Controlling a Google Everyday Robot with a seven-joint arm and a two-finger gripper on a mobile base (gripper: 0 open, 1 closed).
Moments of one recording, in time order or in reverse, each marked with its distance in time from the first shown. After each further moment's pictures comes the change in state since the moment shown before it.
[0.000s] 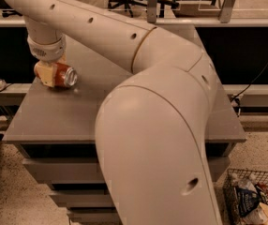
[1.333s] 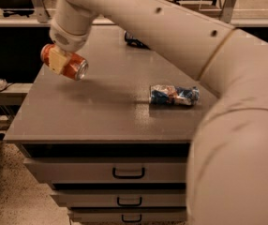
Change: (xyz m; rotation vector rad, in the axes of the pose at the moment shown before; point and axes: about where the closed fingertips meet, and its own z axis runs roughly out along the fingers) arm 0.030 0.003 -0.072 -0.011 -0.308 0.093
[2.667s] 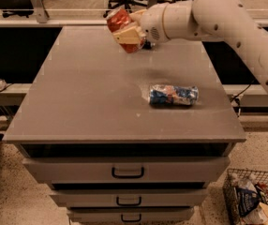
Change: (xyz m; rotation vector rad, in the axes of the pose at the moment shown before) arm 0.096 -0.127 -0.120 0.212 -0.653 -0.021
